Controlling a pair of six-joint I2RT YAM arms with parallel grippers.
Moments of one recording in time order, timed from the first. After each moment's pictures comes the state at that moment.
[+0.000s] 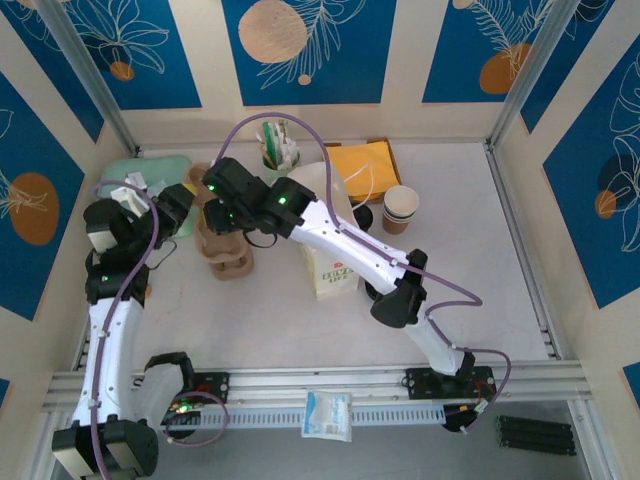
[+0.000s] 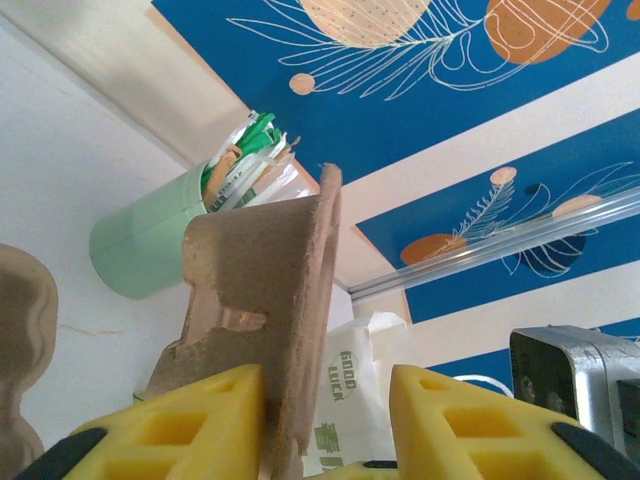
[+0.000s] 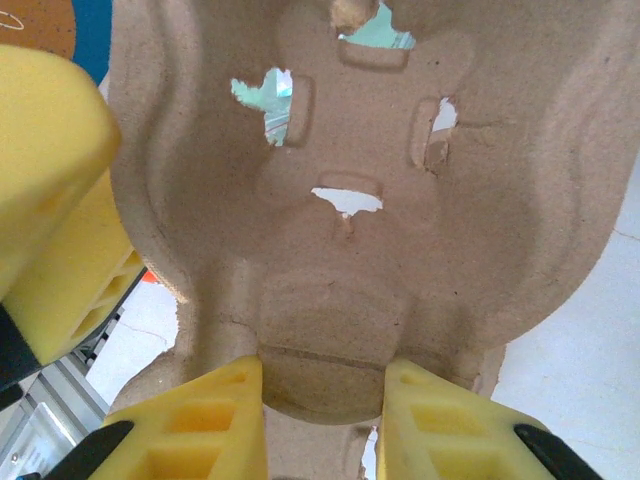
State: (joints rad) left arm 0.15 0.85 0.85 -0.17 0.65 -0.95; right arm 1.10 2.24 2.58 -1.07 0.13 0.61
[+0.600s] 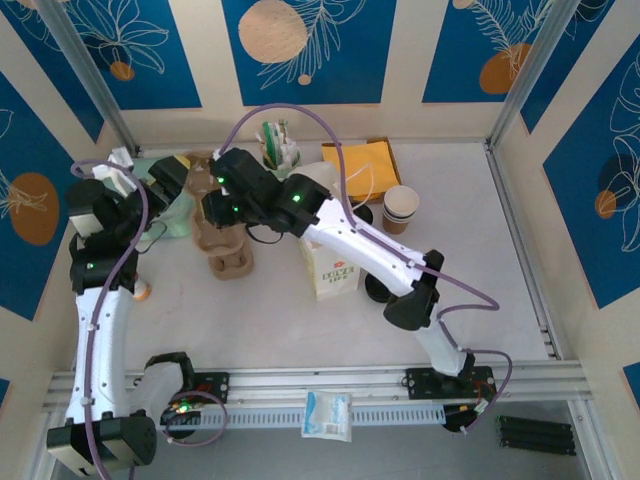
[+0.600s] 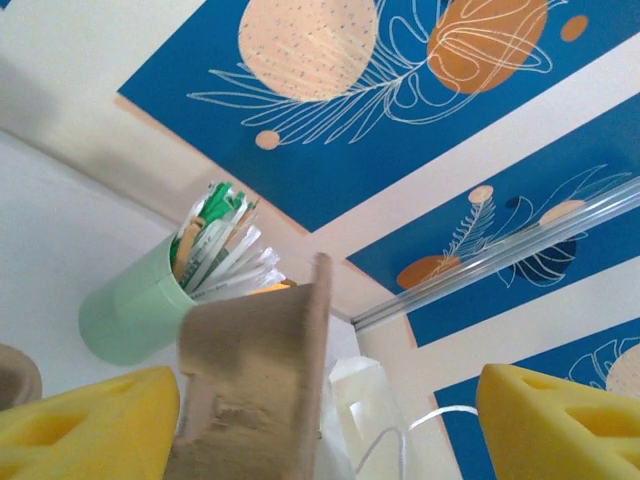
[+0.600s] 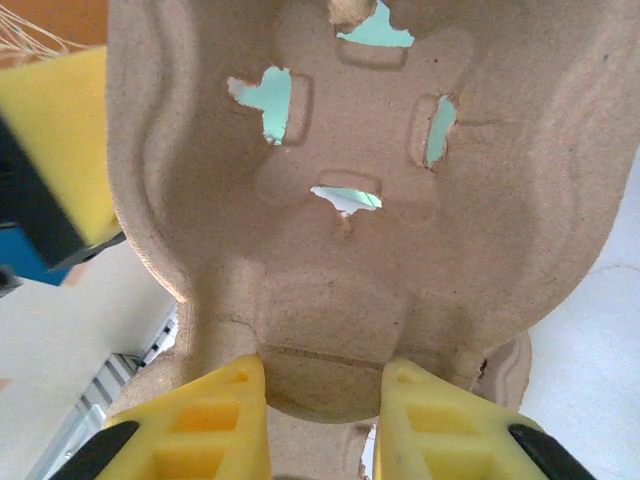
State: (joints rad) left arm 0.15 0.92 1.06 -0.24 0.61 -0.87; right arm 1.10 2.13 2.50 -0.99 0.10 0.59
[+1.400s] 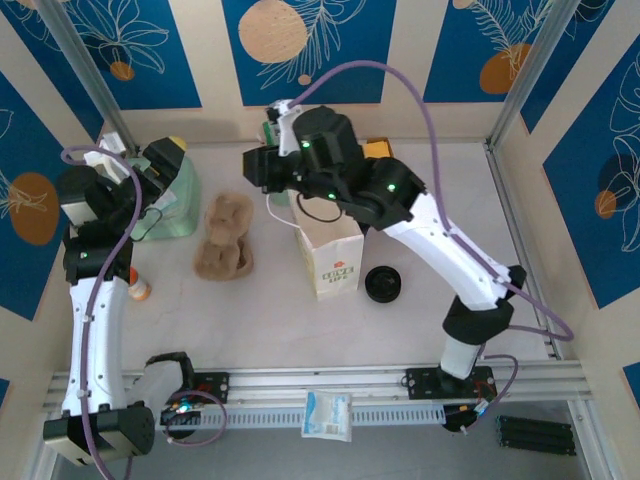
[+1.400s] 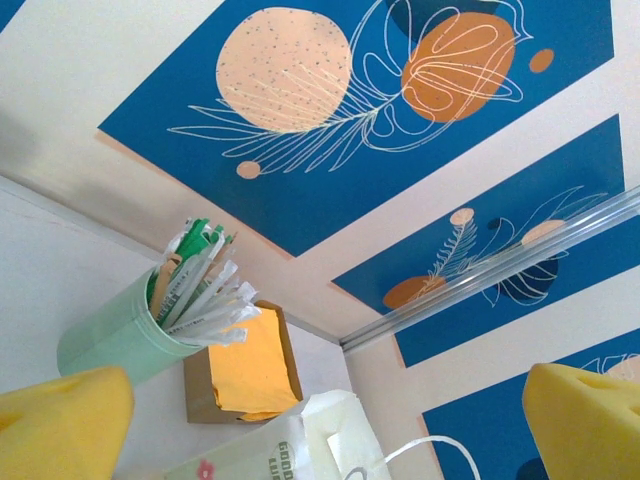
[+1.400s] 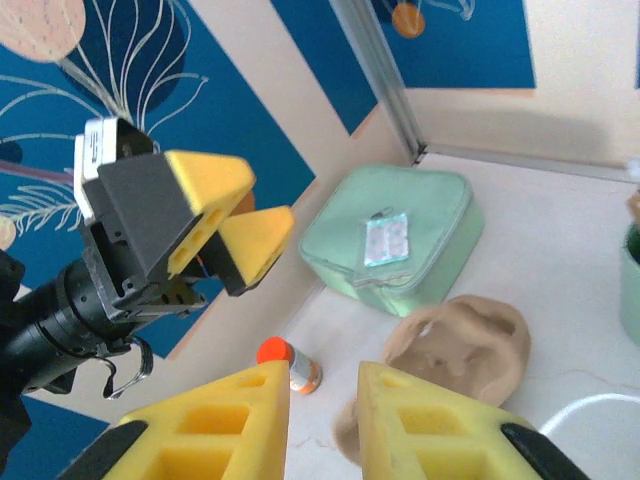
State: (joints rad) left arm 0.15 0.97 1.16 -0.25 0.60 -0.89; right arm 1.00 1.74 2.28 -0.85 0.07 0.54
